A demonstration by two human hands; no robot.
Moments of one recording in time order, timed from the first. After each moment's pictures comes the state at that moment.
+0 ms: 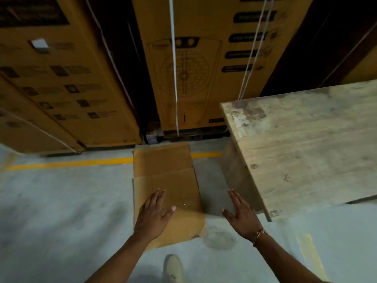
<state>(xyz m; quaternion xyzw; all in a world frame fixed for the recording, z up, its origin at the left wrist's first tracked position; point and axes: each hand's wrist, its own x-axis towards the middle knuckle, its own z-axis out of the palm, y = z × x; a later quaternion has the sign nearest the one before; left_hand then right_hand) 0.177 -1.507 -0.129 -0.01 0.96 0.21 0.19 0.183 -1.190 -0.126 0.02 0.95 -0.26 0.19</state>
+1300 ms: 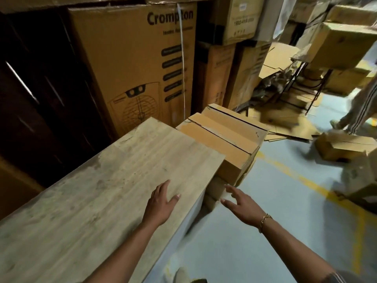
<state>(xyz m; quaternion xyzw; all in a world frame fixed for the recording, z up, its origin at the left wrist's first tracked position) 0.008 -0.535 -0.025 0.30 0.87 0.32 0.23 0.217 -0.329 0.015 0.35 0.87 -0.36 0.05</state>
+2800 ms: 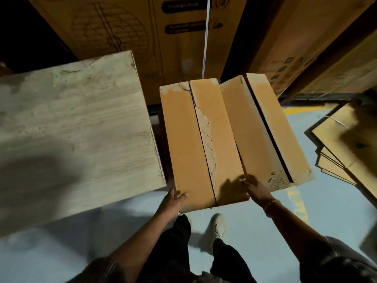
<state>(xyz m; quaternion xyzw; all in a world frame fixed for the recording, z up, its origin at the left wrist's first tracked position) 0.025 -0.014 -0.200 -0.22 0.76 0.42 0.45 0.027 0.290 -0.169 0.31 0.78 -0.47 0.29</state>
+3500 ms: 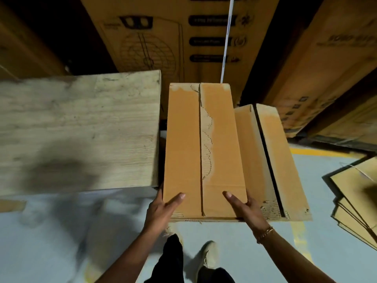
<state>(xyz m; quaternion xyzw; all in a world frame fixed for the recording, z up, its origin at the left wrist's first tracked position) 0.077 0.041 -0.132 -0.29 0.78 0.52 0.17 0.044 0.314 -0.122 0.17 0.73 -0.62 0.24</state>
